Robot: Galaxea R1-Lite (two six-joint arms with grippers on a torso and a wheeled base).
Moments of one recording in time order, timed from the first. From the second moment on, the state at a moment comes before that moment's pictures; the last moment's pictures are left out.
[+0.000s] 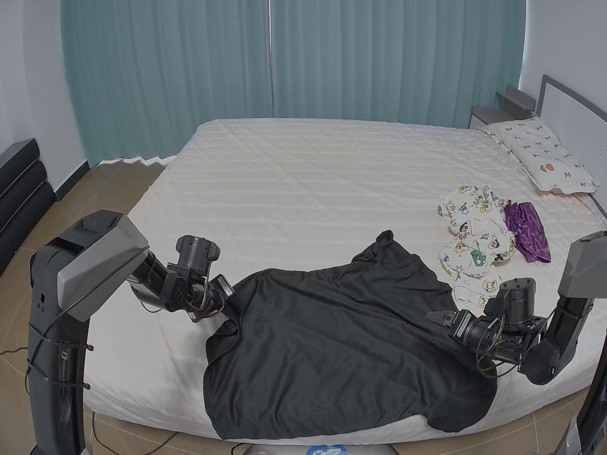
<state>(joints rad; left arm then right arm) -0.22 2.45 -1.30 -0.32 0.06 -0.82 0.25 2.10 -0.30 -1.21 0.08 0.79</state>
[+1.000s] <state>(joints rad) -0.10 2.66 -1.83 -0.24 0.11 -0.66 0.27 2.11 -0.30 -1.21 0.08 0.79</state>
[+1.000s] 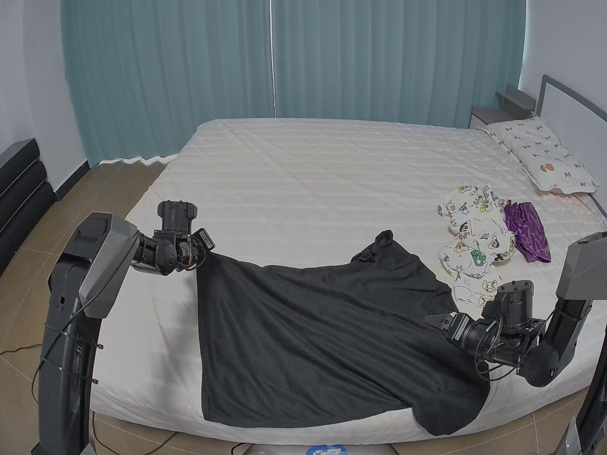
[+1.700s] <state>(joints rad) -0.10 2.37 -1.25 -0.37 -0.07 -0.89 0.23 2.16 -0.74 -0.94 0.01 0.84</state>
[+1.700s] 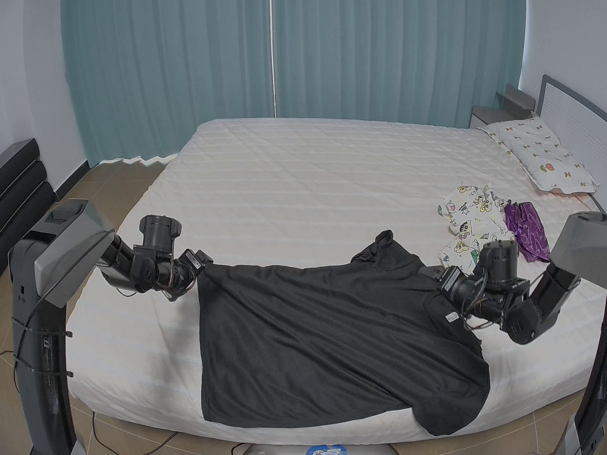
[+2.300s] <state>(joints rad) -0.15 2.19 -0.77 -0.66 -0.18 -1.08 0.18 2.47 -1.46 -0.53 -0.01 0.45</state>
